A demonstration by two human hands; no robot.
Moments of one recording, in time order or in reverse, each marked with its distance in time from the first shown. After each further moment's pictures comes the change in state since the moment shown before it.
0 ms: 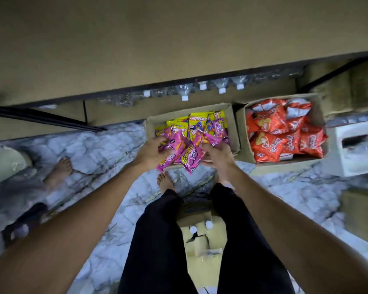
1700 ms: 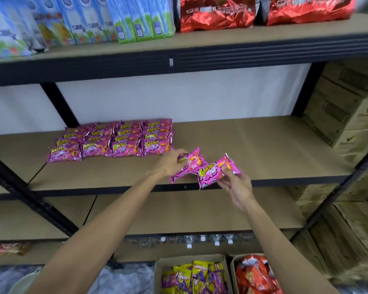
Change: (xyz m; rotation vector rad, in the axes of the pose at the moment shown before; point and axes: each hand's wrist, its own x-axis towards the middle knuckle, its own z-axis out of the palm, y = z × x) left_hand -0.184 0.447 -0.289 0.285 0.497 0.421; right_hand -0.295 -0.367 -0.097 0.447 -0.203 -0.763
